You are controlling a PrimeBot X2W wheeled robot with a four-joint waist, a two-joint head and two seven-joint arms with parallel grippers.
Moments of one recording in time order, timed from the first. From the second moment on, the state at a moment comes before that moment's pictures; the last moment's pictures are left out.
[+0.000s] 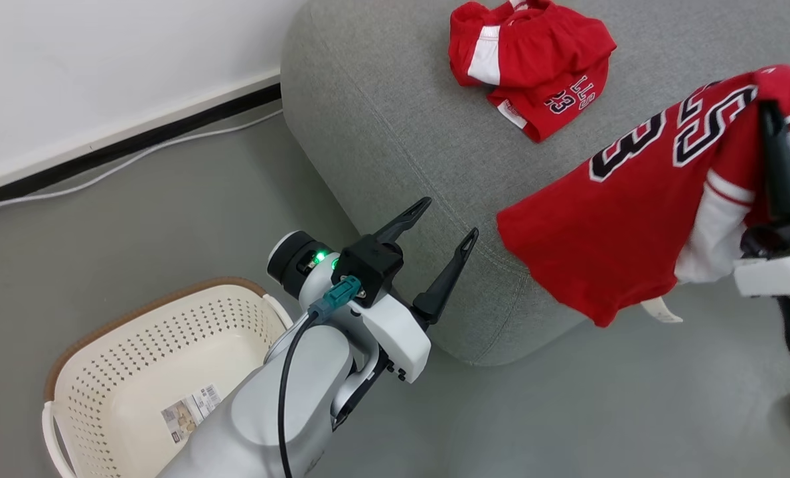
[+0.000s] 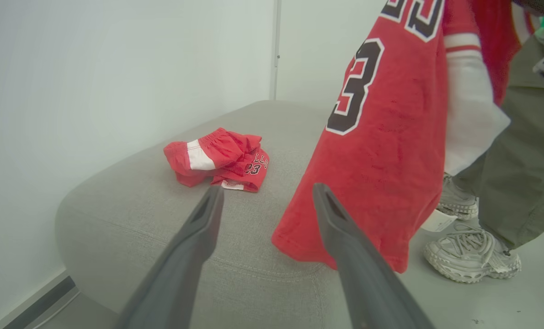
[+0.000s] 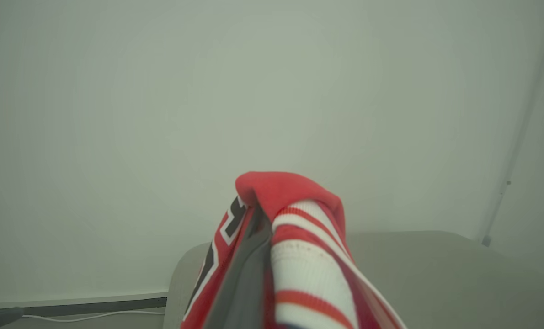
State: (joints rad) left arm -0.65 0.05 -0.80 0.53 -0.43 -0.03 -0.26; right arm -0.42 -0.37 0.13 0.11 0.43 0.13 -0.26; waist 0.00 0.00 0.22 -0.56
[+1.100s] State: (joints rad) left arm -0.94 0.06 -0.96 0.60 -0.36 0.02 -0.26; right arm -1.08 -0.61 -0.23 0.54 0.35 0.13 -0.26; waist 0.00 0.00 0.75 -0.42
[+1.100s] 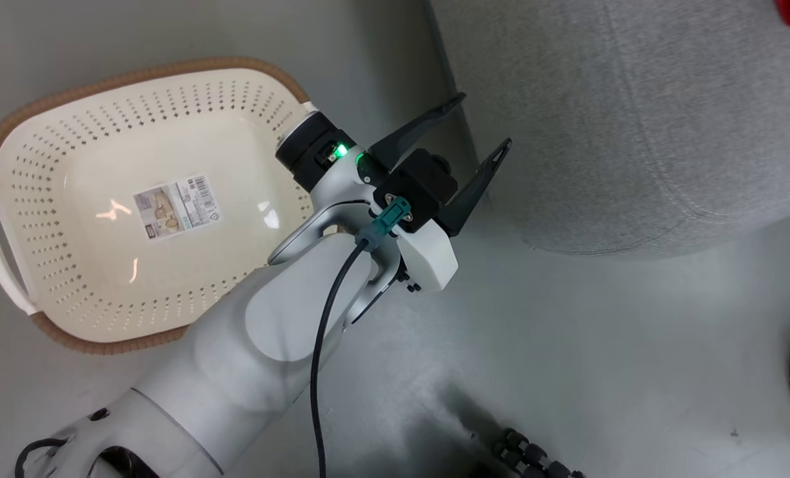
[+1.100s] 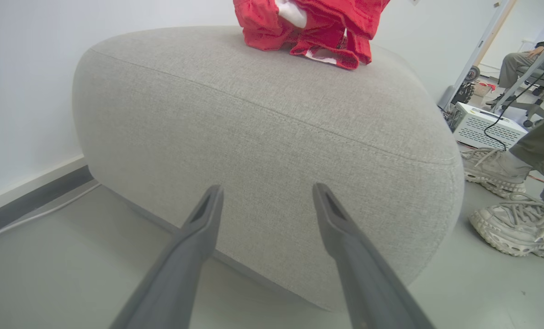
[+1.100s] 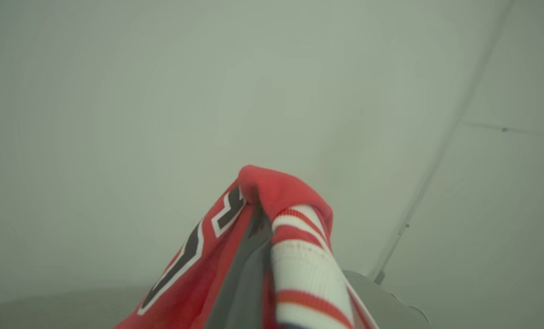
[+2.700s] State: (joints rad) left arm -0.81 0.05 -0.82 0.43 -0.41 0.11 -0.26; right arm -0.77 -0.56 0.10 0.56 0.63 0.13 -0.26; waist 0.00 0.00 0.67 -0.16
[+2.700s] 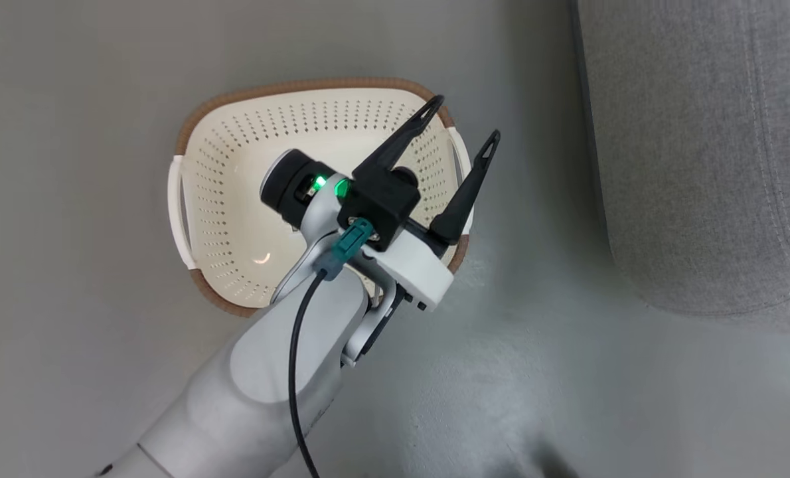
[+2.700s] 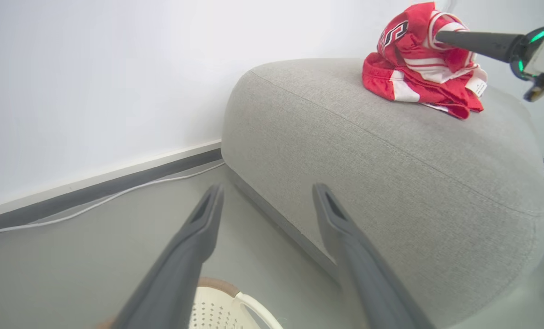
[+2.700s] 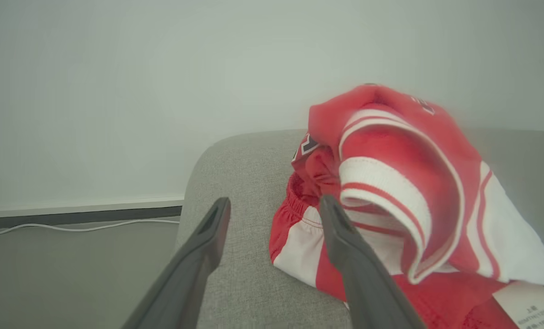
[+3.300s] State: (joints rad) left arm -0.47 0.04 -0.48 0.37 -0.36 0.11 -0.26; right arm -0.58 -0.46 0.21 0.44 0.61 0.13 -0.26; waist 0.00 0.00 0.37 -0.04
